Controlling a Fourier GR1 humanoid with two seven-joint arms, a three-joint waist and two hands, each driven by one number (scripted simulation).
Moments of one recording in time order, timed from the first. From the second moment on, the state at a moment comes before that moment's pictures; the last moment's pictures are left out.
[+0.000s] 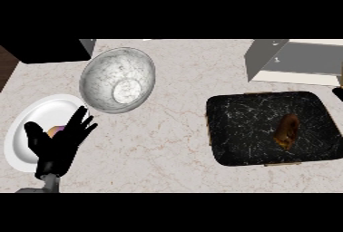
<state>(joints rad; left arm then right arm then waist) 0.01 0.30 -0.11 -1.49 0.32 0.13 0.24 -0.34 -0.83 -0.11 -1.81 0.12 0.01 0.41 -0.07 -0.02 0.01</state>
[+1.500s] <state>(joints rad) -0.07 0.28 -0.10 -1.38 0.26 0.09 0.26 -0.83 -1.05 -0.21 -0.95 0.17 0.23 0.08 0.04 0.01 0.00</state>
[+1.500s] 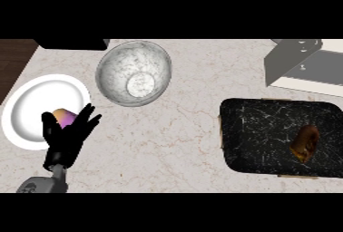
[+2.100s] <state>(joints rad) -0.08 0.27 -0.06 -1.36 0.25 0.08 0.27 -1.06 -0.99 -0.16 -0.58 0.34 0.14 -0.13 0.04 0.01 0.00</state>
